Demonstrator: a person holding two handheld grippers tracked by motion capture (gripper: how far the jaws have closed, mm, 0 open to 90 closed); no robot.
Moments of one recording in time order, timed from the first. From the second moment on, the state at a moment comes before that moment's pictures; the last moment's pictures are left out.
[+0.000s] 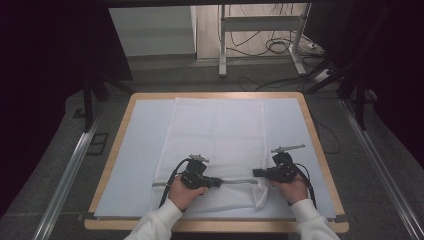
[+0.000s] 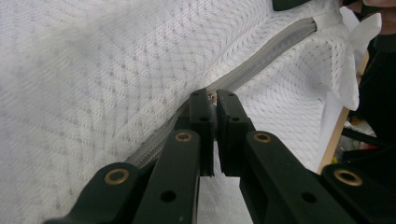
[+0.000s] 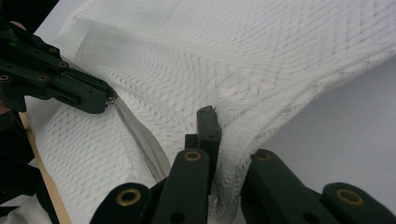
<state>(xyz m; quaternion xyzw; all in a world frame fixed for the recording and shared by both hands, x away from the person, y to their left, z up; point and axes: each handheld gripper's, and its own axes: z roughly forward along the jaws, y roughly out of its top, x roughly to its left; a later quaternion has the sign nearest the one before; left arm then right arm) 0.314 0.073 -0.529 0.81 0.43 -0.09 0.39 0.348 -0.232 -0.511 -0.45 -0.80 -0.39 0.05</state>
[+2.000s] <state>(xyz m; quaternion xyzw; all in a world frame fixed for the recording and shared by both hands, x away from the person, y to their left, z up) 0.306 0.128 -0.532 0.78 0.47 -0.08 0.40 0.349 -0.240 -0.510 -0.46 -0.80 -0.39 0.04</state>
